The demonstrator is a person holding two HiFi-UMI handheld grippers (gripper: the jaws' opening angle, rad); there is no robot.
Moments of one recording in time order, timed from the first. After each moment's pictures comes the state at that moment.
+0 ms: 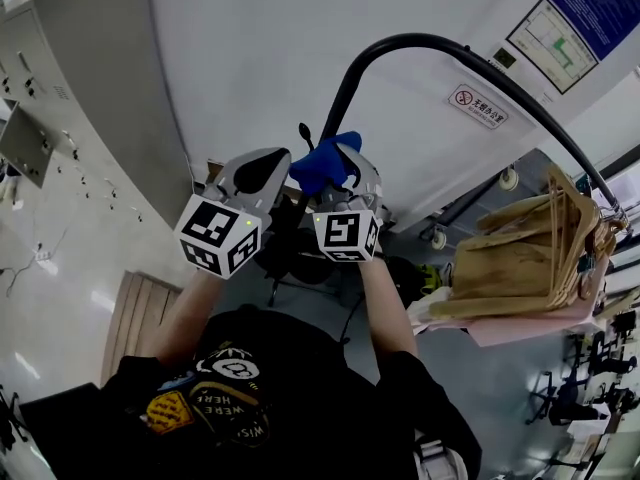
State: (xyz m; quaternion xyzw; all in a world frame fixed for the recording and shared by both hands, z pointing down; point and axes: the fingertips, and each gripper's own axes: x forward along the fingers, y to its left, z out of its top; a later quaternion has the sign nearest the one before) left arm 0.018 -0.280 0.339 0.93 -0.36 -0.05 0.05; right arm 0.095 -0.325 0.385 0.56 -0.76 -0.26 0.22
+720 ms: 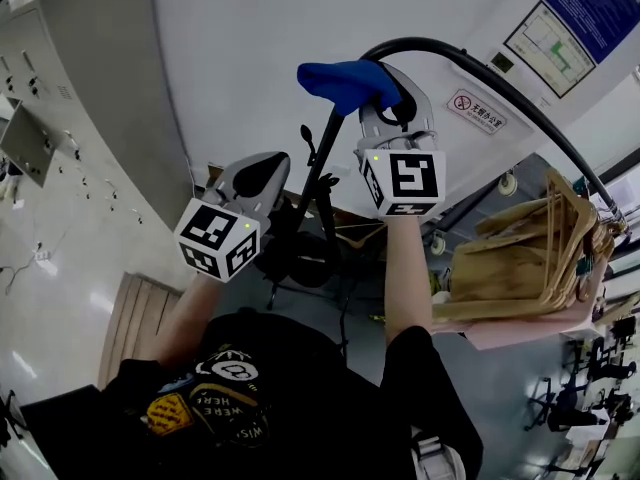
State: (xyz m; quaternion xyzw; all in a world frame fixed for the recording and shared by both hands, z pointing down) left arm 0.018 -0.271 0.335 0.93 -0.36 -0.06 0.05; right arm 0.104 -0.337 0.196 0.54 -0.80 -0.27 0.02
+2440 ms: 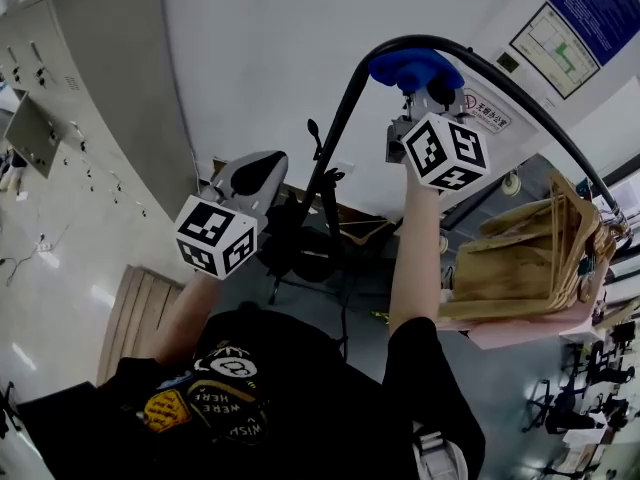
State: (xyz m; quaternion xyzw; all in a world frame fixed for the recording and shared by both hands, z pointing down) left arm 0.004 -0.260 0.341 0.93 -0.37 -0.05 0.06; right arm 0.167 -0.359 0.166 0.58 -0.80 -0.15 -0.10
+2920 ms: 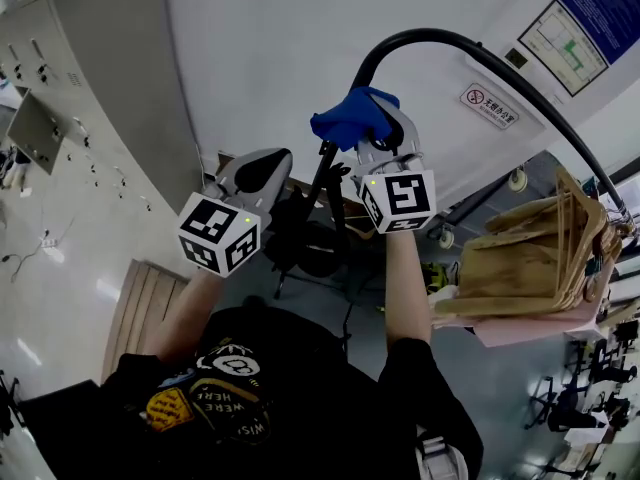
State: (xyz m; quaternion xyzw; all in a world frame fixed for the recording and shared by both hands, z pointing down) left arm 0.002 -0.262 0.346 0.93 -0.37 -0.04 0.07; right arm 0.092 -0.326 0.278 0.50 -0.84 -0.20 0.03
